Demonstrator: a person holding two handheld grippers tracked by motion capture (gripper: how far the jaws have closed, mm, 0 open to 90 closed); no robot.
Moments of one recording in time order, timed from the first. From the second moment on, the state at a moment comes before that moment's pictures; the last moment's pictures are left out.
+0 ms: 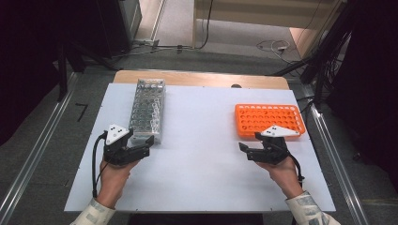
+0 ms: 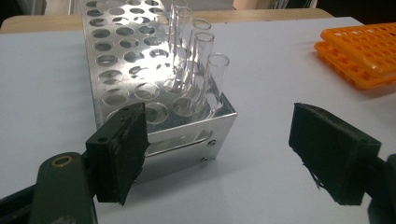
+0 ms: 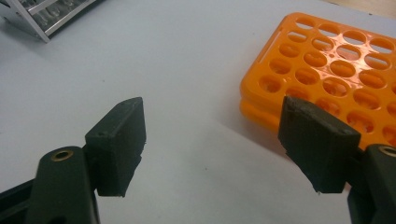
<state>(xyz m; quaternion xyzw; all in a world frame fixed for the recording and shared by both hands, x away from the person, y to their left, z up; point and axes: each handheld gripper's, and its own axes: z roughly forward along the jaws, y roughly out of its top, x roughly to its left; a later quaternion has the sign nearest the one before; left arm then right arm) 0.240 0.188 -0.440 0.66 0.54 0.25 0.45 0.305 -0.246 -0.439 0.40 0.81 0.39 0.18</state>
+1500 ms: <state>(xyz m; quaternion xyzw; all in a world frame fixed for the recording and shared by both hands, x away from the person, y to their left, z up) 0.211 0.228 -0.458 0.63 0.59 0.28 0.42 0.281 -0.321 -0.443 0.46 0.77 0.38 0.21</state>
